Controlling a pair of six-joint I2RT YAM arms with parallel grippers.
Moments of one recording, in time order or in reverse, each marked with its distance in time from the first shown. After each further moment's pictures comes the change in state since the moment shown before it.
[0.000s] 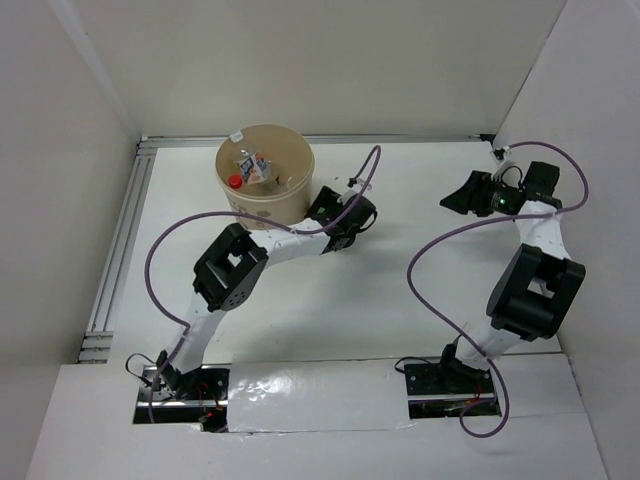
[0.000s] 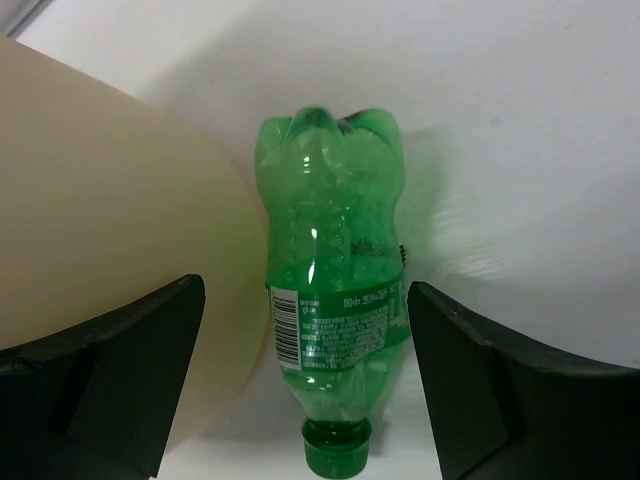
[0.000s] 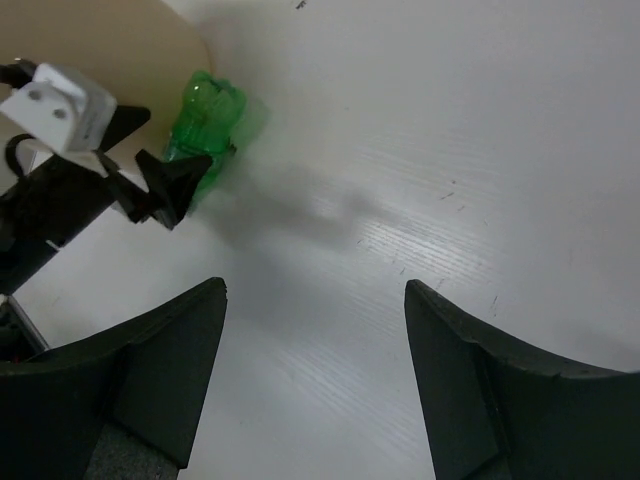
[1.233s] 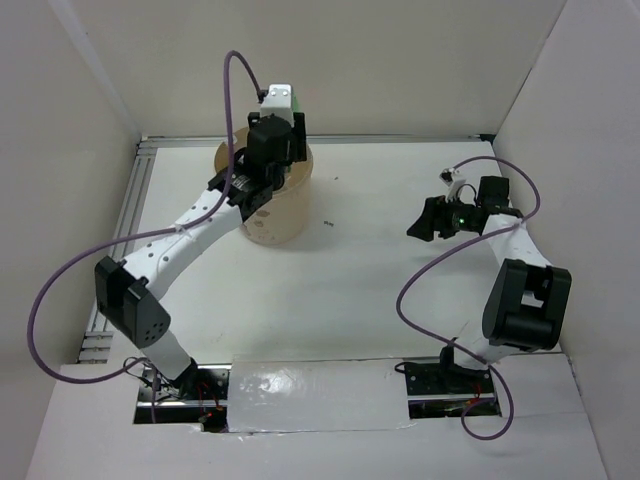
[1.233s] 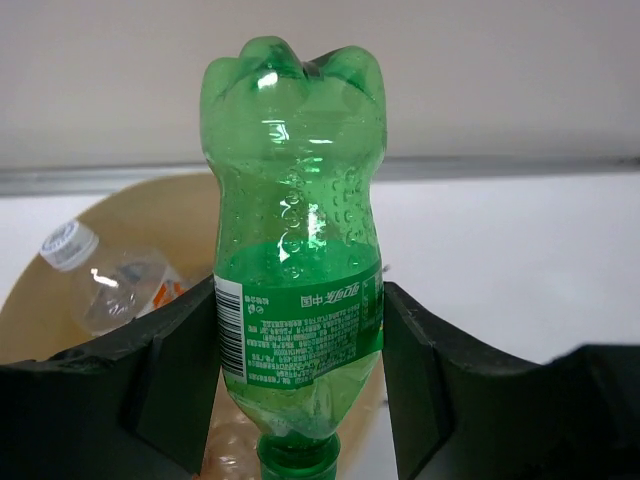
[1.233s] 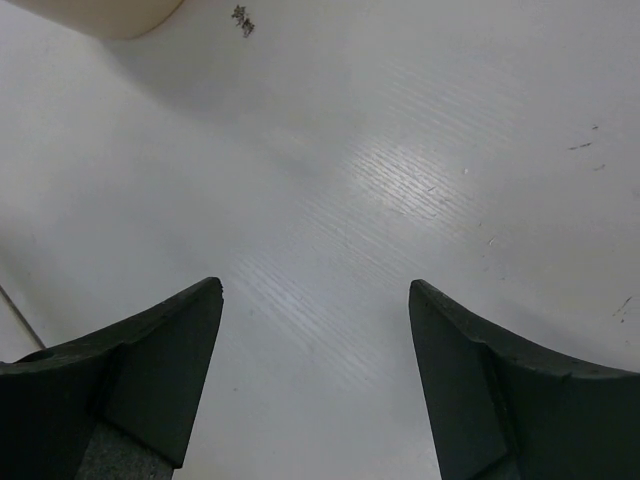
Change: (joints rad) left arm 0.198 -0.586 -0.004 0.041 0.203 -0.116; right arm 0.226 -0.108 -0.219 0.003 0.146 -0.136
